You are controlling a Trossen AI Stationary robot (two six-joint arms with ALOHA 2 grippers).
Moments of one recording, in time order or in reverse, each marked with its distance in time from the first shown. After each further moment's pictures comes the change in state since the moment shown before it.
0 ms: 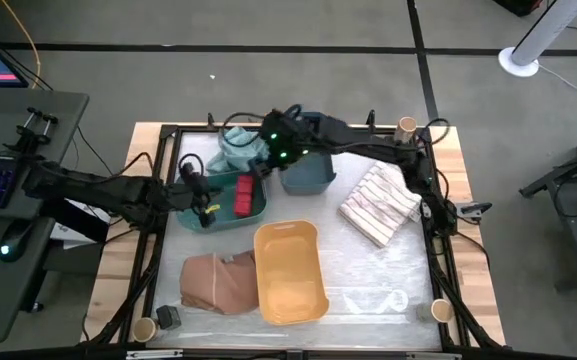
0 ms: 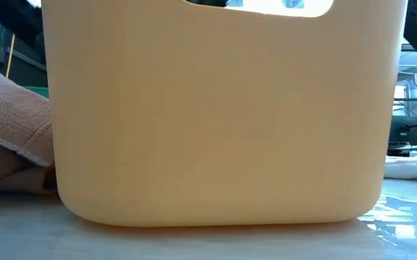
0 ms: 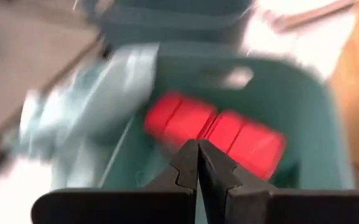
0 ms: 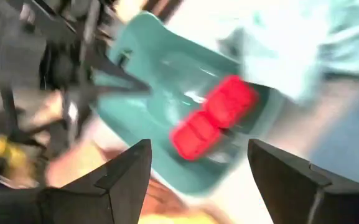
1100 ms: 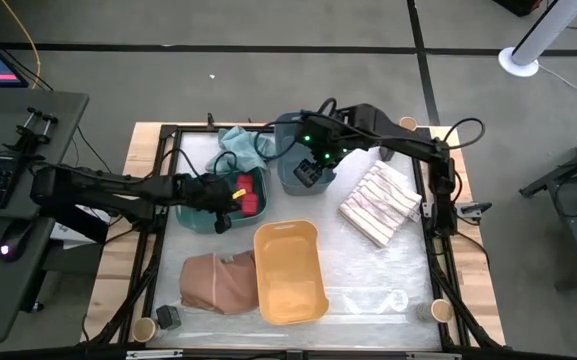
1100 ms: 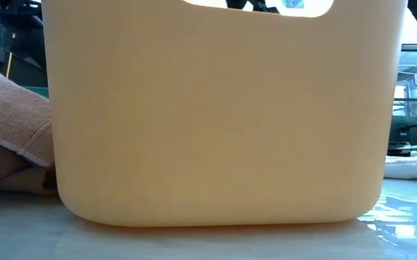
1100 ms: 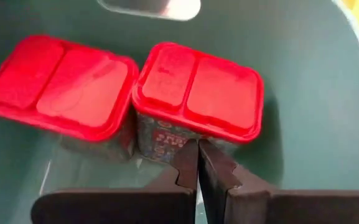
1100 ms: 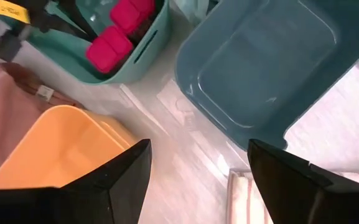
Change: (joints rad) left arm 0.267 0.351 -0.097 0.380 0.555 0.135; right arm 0.020 -0.184 -0.002 -0.516 0.161 -0.147
